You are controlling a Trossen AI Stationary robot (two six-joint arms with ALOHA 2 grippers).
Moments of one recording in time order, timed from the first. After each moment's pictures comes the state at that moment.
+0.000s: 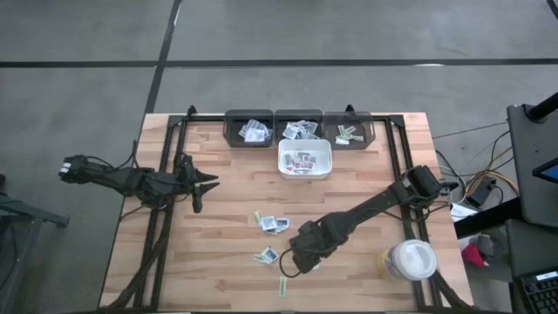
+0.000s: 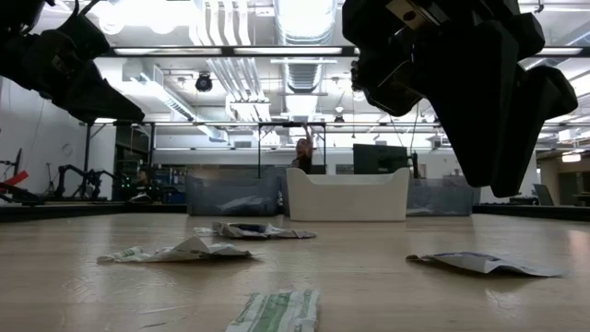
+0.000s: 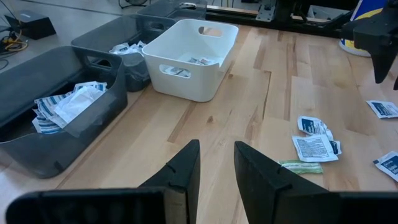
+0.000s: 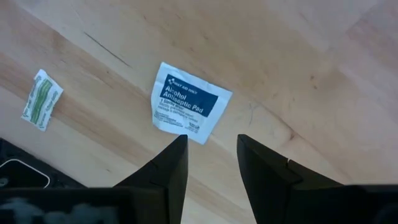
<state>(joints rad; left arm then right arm) -0.23 0.35 0.26 -0.38 -0.51 -0.26 0.42 1.99 1.45 -0.85 -0.21 1.41</state>
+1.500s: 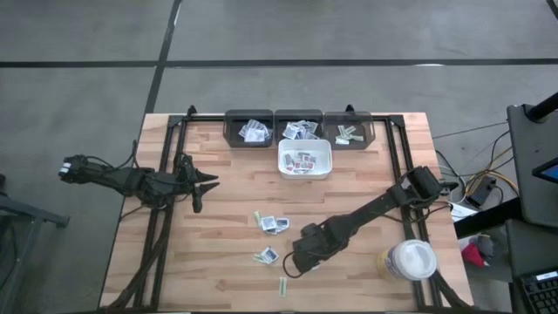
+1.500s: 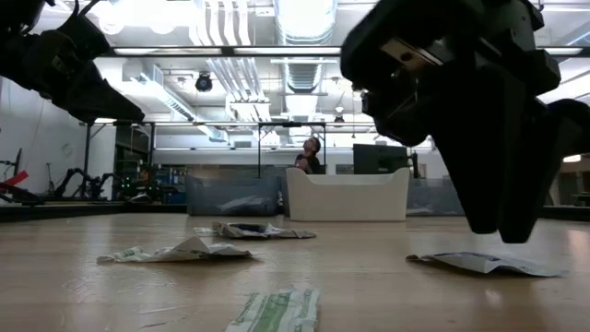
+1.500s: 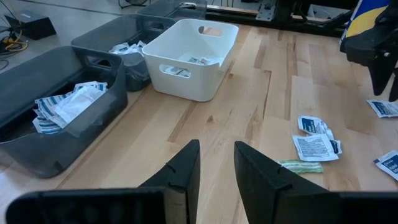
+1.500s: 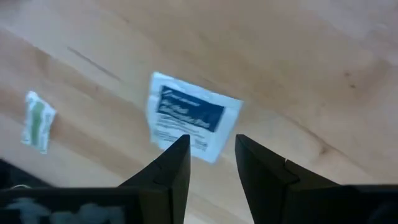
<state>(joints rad) -0.23 0.35 0.26 -0.38 -0.51 -0.26 0.44 1.99 1.32 -0.65 -0.20 1.55</state>
